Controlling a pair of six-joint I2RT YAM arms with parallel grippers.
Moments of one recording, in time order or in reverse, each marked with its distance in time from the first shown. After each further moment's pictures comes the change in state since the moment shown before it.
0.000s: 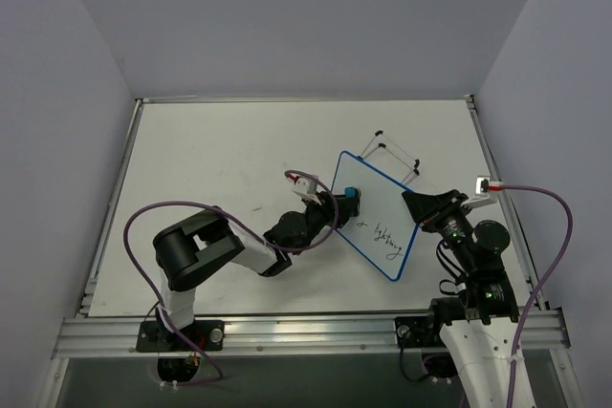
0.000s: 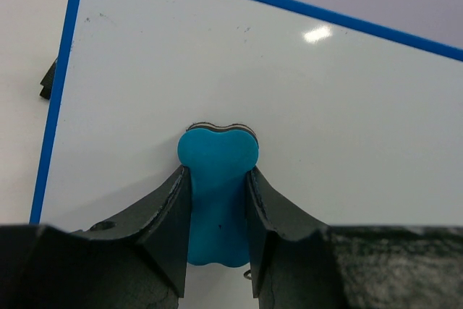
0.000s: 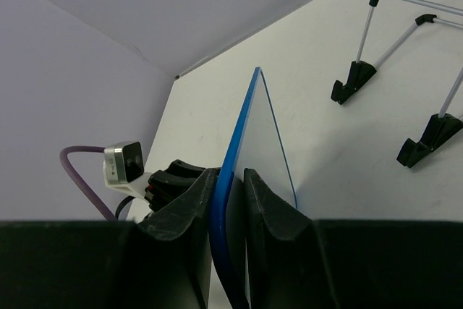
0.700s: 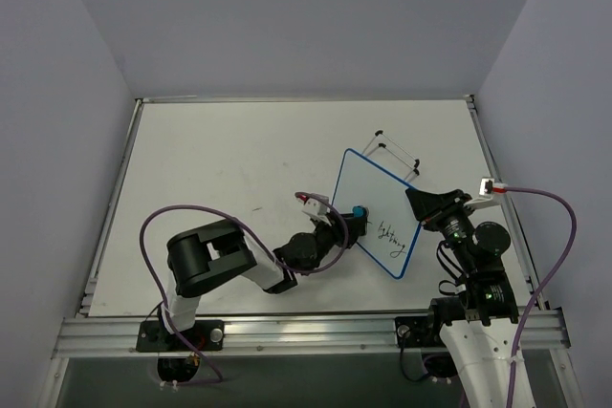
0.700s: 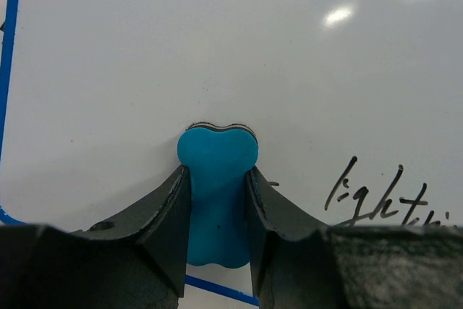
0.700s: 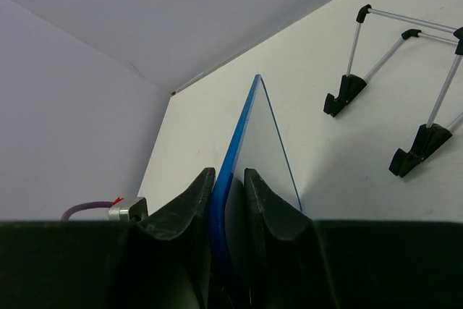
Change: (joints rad) left arm -0.142 0.052 -0.030 0.061 -0.138 0.017; right arm 0.006 -0.011 -0.009 0.017 0.053 0.013
